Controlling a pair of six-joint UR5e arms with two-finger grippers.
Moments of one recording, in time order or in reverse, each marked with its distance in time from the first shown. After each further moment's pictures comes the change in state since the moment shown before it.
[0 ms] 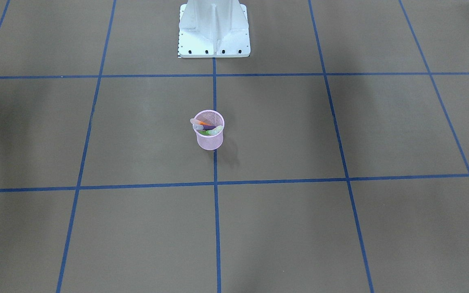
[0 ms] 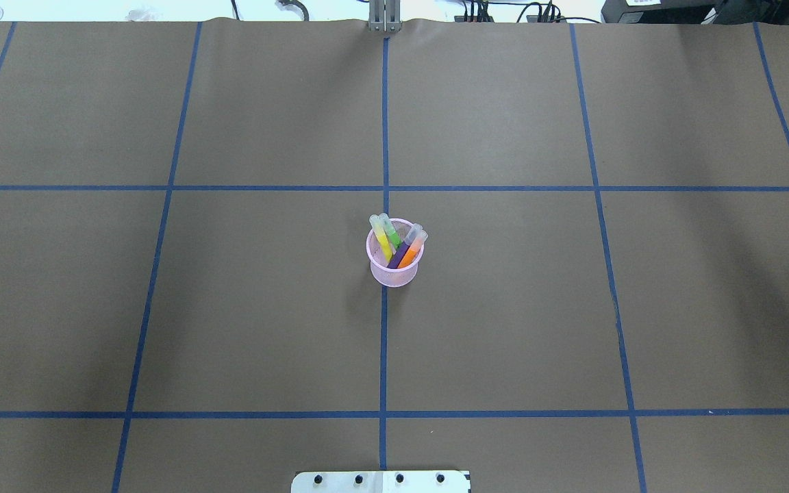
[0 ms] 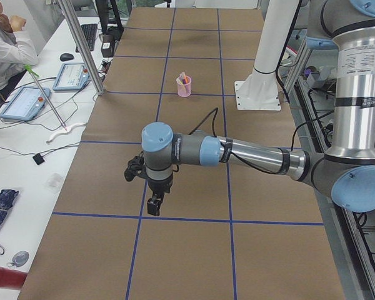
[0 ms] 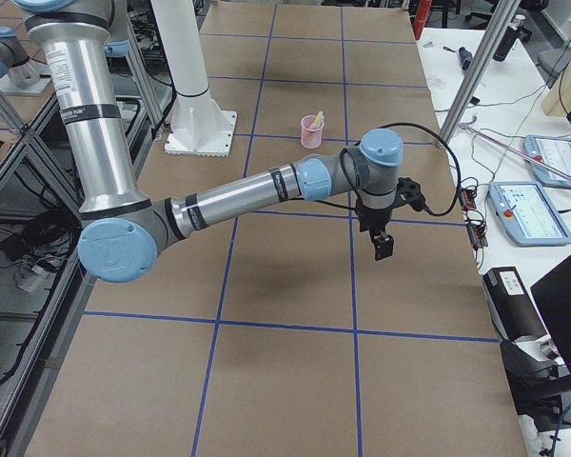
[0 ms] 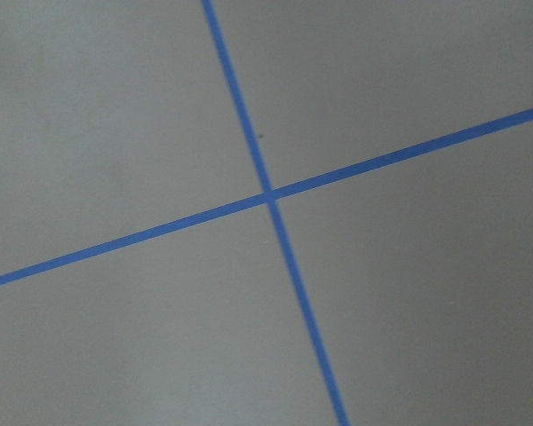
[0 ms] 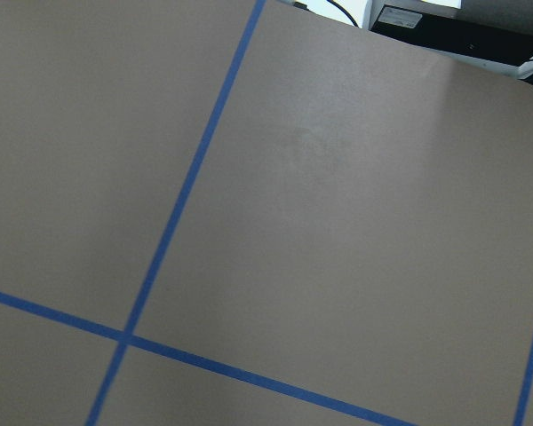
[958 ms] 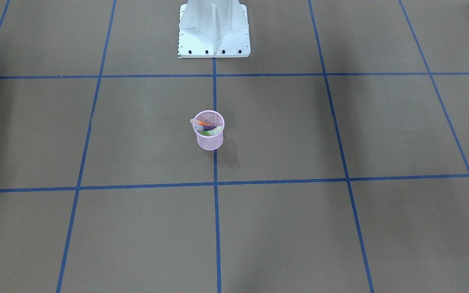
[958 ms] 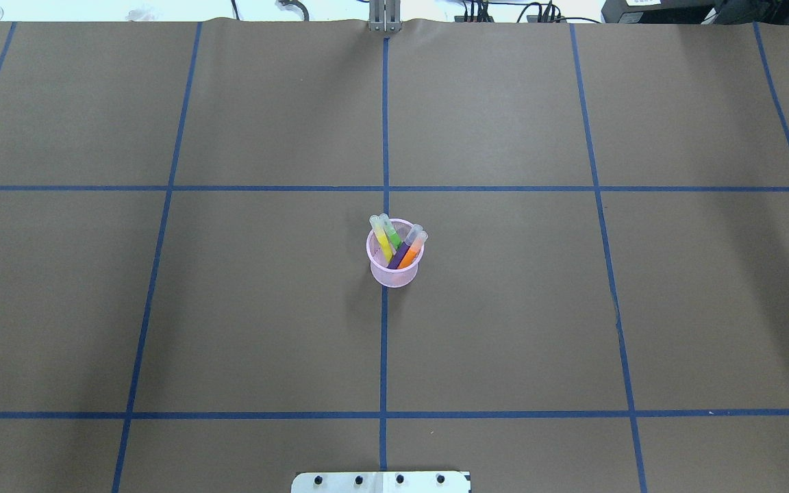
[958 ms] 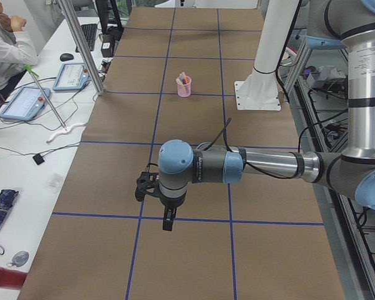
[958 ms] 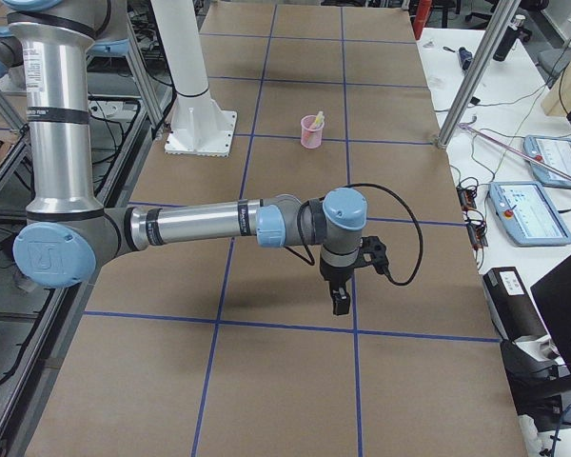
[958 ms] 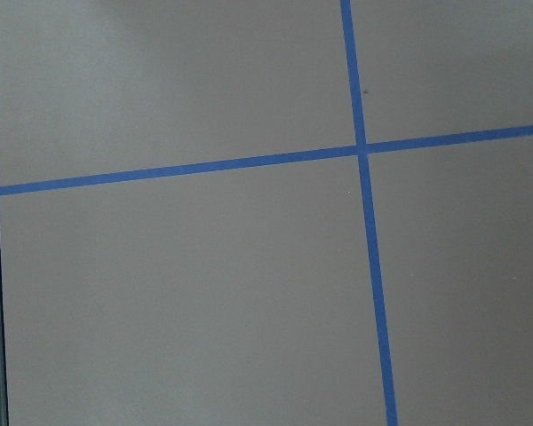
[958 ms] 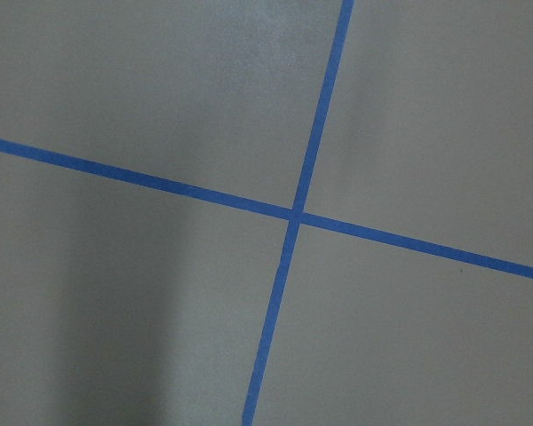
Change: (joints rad) left arm -0.062 0.059 -0.020 -0.056 -0.058 -0.126; right arm 0.059 -0.167 -0.012 0.027 -0.002 -0.027
